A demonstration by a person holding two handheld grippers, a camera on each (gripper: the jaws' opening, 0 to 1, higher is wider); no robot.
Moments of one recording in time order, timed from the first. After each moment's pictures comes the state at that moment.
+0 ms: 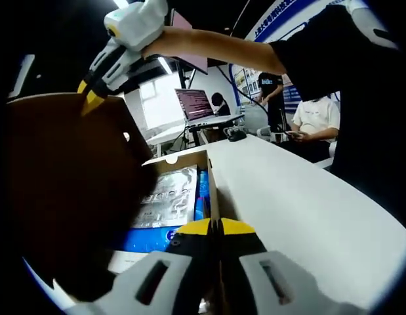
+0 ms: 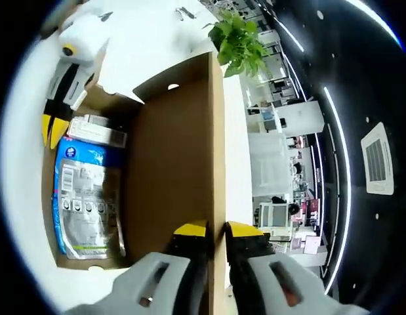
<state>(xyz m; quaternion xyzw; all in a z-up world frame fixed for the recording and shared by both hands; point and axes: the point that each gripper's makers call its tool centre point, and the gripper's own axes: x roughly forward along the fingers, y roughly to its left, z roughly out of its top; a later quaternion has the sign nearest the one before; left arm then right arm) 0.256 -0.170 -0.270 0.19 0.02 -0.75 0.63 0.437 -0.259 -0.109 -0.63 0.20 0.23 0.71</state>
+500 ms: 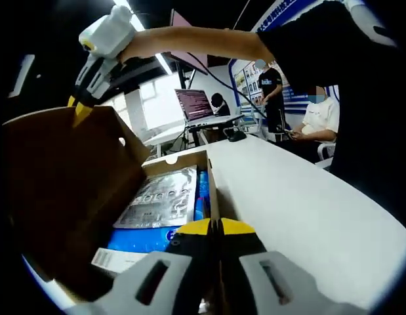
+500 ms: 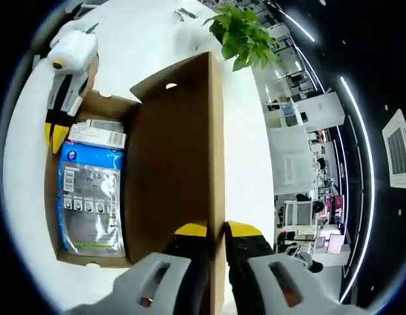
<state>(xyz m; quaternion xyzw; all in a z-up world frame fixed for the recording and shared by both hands) 0.254 -0.169 -0.270 0.19 0.02 -0.76 0.62 0.470 -0.264 -0.122 -0.60 0.26 0.28 0.70</state>
